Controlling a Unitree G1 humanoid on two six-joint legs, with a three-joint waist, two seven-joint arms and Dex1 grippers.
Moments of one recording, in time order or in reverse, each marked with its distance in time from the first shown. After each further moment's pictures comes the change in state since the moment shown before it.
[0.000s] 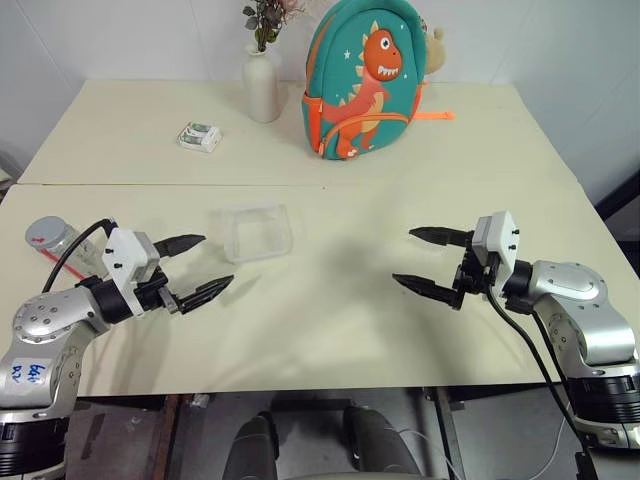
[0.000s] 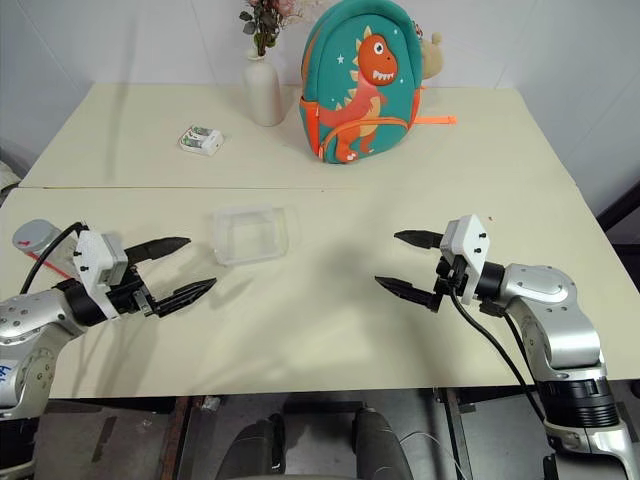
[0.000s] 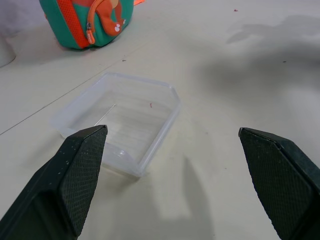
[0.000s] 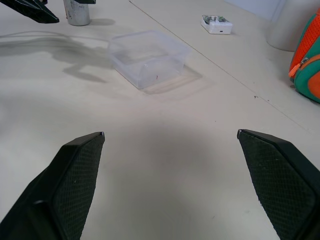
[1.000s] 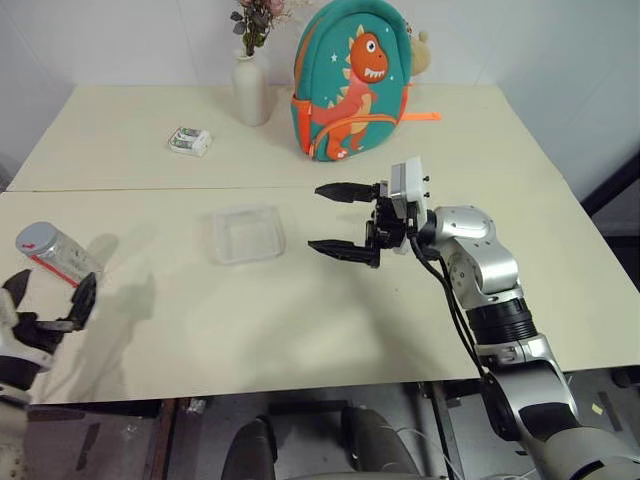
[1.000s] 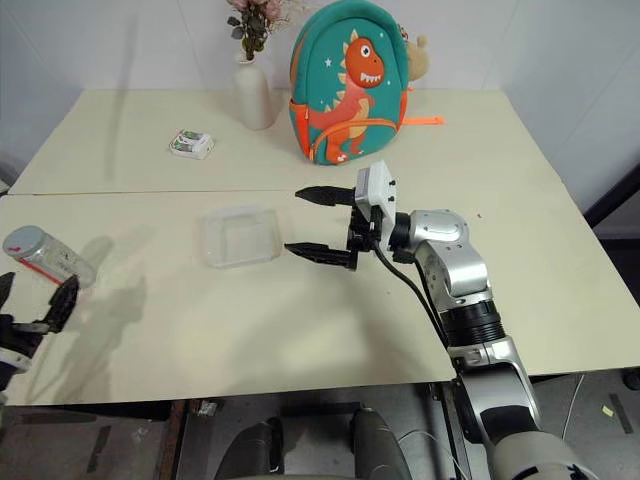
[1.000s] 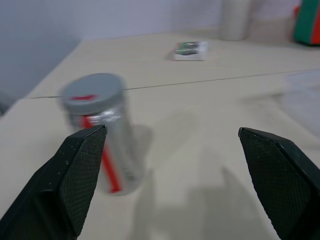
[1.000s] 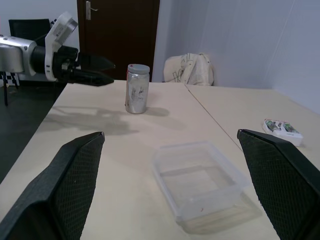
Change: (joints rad) left arm 0.320 -0.257 0.474 -0.064 -0.021 -0.010 0.457; right arm -0.432 0.341 0.178 0.311 -0.032 -0.123 0.139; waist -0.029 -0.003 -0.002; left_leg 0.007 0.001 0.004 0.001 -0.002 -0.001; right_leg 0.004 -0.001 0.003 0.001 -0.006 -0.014
